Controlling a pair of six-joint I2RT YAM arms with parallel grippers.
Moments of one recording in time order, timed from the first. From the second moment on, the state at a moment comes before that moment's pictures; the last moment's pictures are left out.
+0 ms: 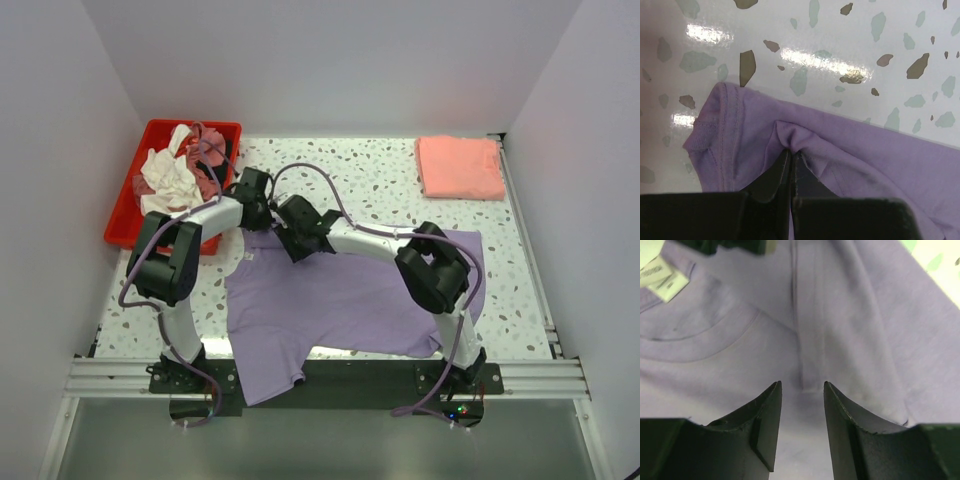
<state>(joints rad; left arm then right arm) -0.32 1.88 1.19 -0.30 -0.14 -0.60 0.89 2.06 1.52 -0.41 0.12 0.22</state>
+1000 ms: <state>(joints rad) -0.30 1.80 1.11 -0.27 -0.08 -0.59 0.89 2.10 1.57 -0.48 0.21 0.17</state>
